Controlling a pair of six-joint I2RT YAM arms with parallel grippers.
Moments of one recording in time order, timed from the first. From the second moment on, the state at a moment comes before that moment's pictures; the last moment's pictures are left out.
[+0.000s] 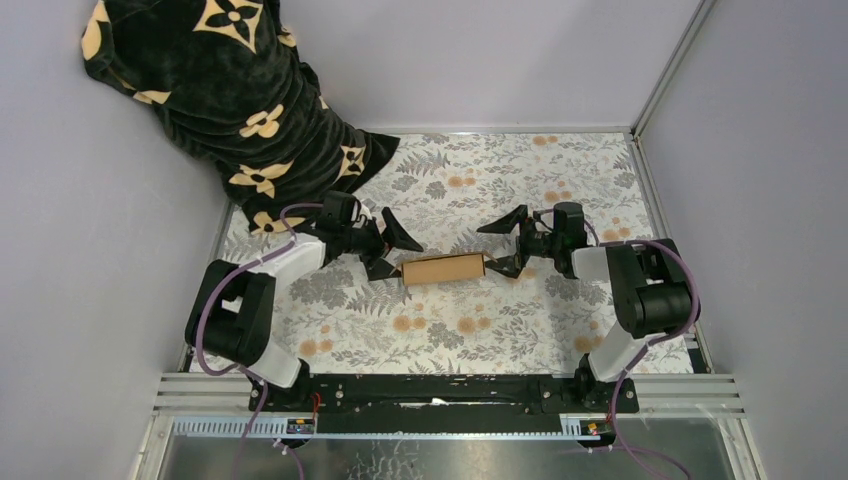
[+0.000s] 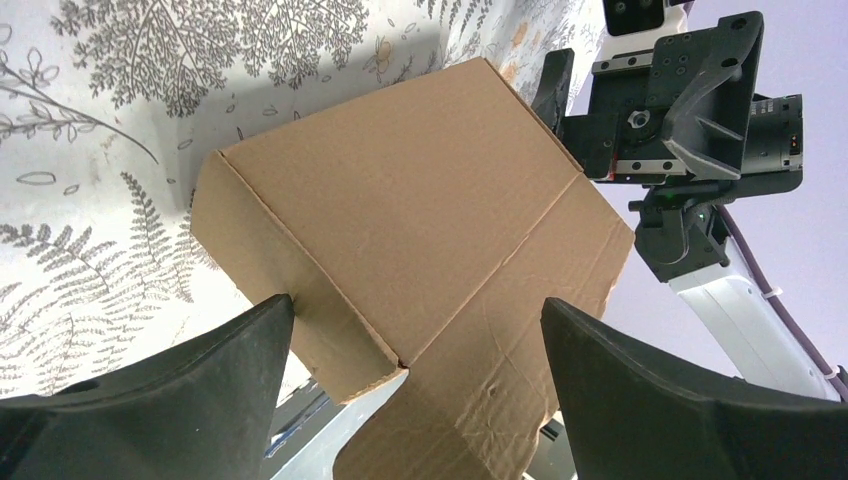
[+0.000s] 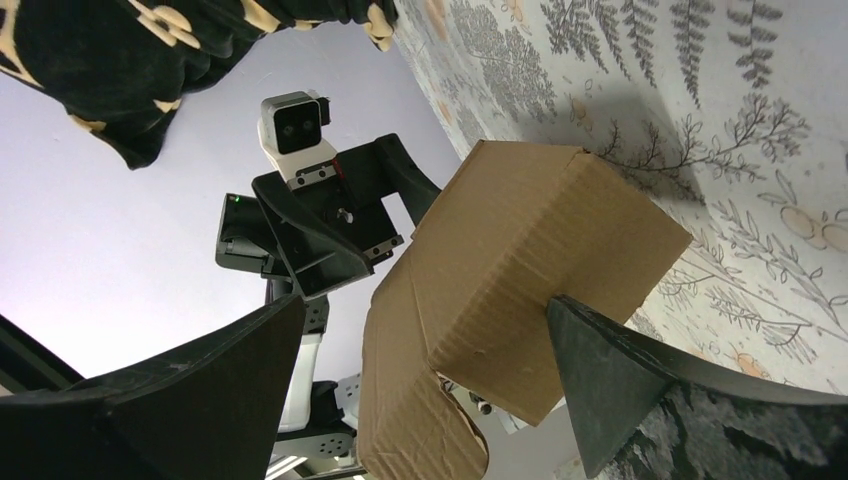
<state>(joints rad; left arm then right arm) -0.30 1.52 0.81 -0.14 0.77 -1.00 0.15 1.68 0.61 0.45 -0.96 1.44</state>
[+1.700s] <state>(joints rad) -0.16 1.82 1.03 0.03 0.90 -1.03 0.05 1.97 0.95 0.30 -0.96 1.31</state>
